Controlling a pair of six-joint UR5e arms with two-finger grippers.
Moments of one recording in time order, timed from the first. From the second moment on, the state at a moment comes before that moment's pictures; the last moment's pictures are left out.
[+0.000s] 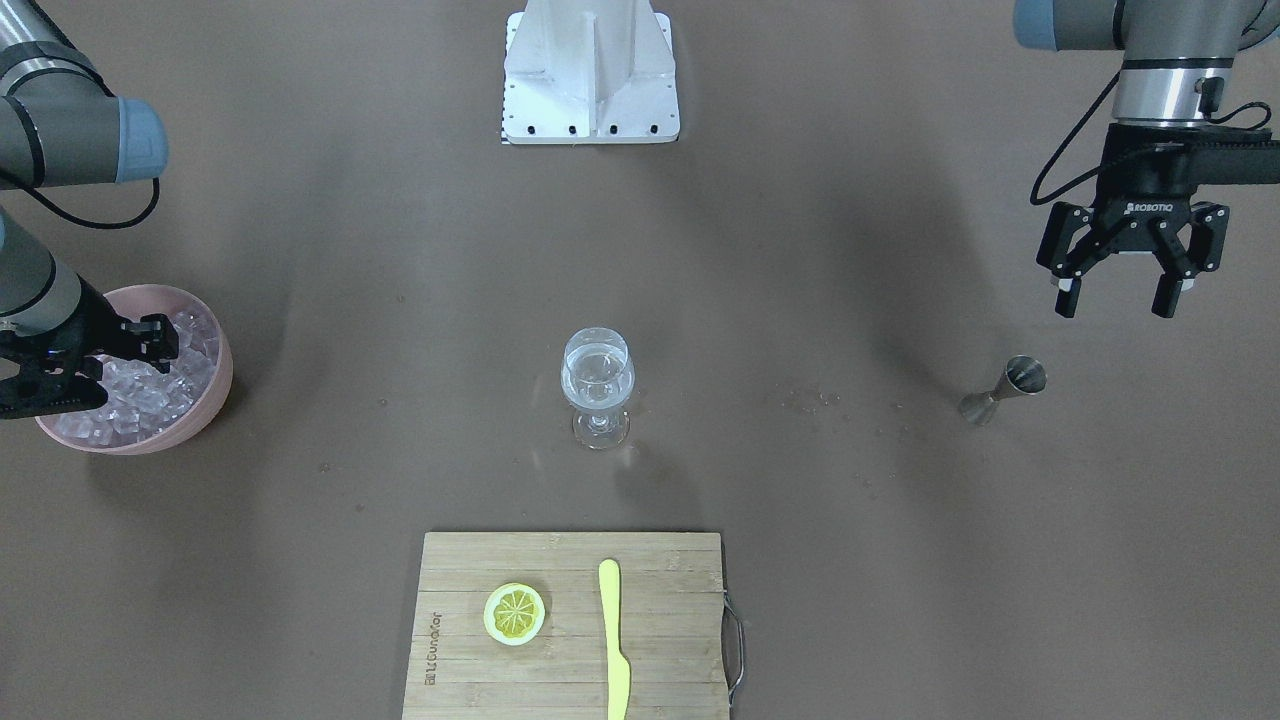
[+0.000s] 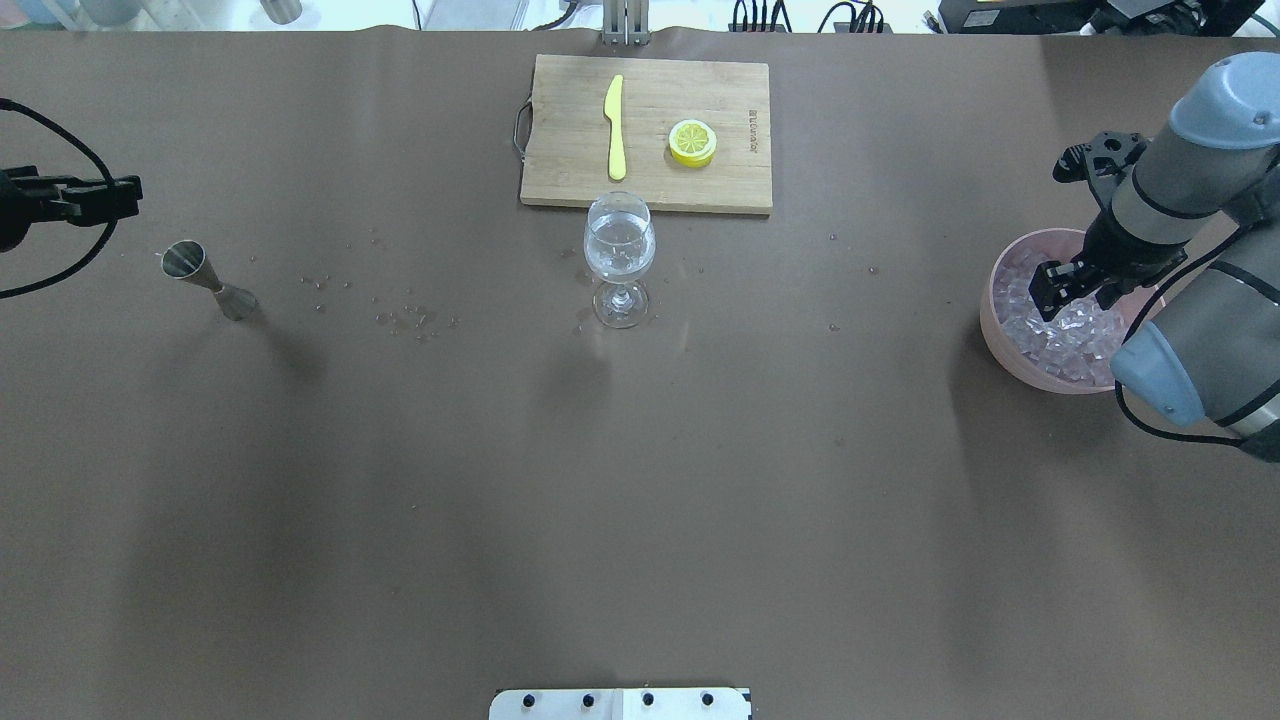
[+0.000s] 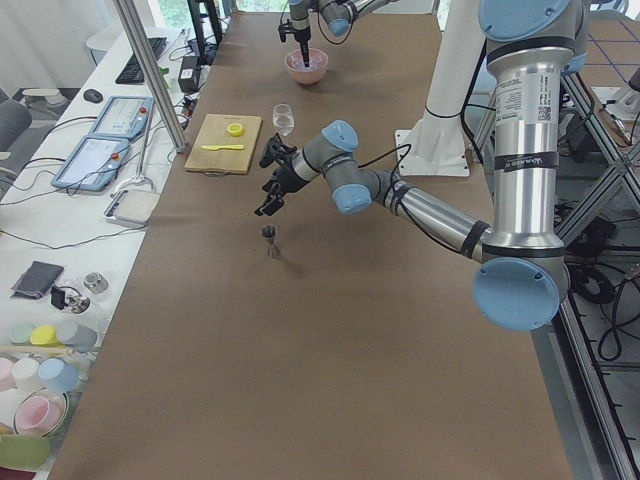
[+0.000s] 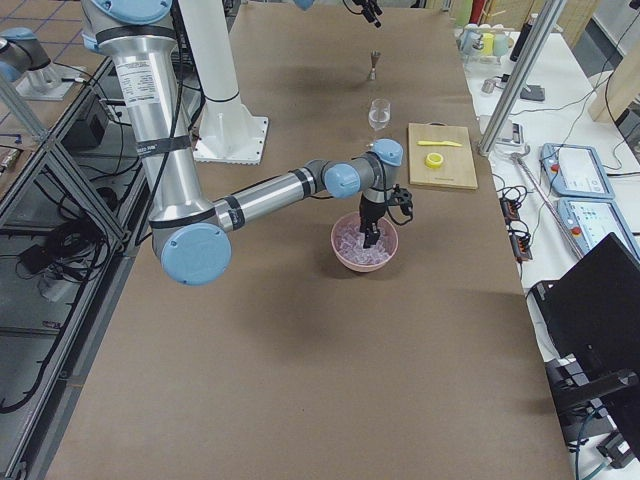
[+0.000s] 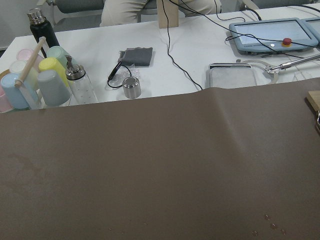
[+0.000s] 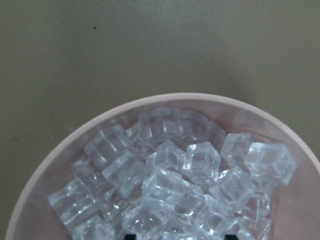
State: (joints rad) left arm -0.91 -1.51 -2.04 -2.20 -1.53 -0.89; right arm 0.98 -1.35 1.71 -1.61 2.13 0.50
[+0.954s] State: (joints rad) left arm -0.92 -1.52 -2.04 -2.20 -1.54 -0.88; right arm 1.01 -1.34 1.75 -1.62 2.19 0.49
